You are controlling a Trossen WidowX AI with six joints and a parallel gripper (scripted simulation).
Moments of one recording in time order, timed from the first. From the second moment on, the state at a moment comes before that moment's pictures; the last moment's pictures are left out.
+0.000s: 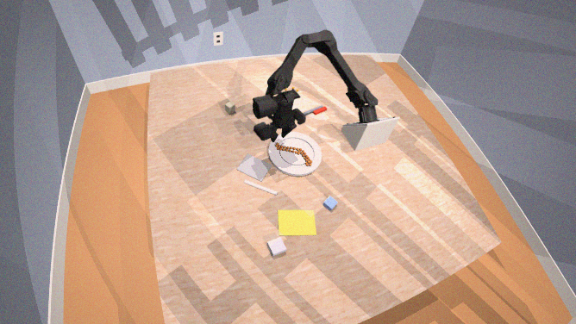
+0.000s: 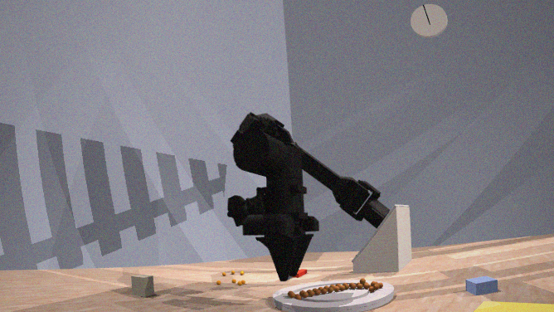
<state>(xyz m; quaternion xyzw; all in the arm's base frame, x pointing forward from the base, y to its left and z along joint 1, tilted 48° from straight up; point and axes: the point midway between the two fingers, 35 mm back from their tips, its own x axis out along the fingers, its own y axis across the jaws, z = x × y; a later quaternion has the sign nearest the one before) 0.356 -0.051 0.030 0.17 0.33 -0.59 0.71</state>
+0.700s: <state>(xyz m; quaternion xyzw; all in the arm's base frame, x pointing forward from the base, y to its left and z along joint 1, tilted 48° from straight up) 0.357 -0.071 0.012 0.17 0.33 -0.60 0.71</state>
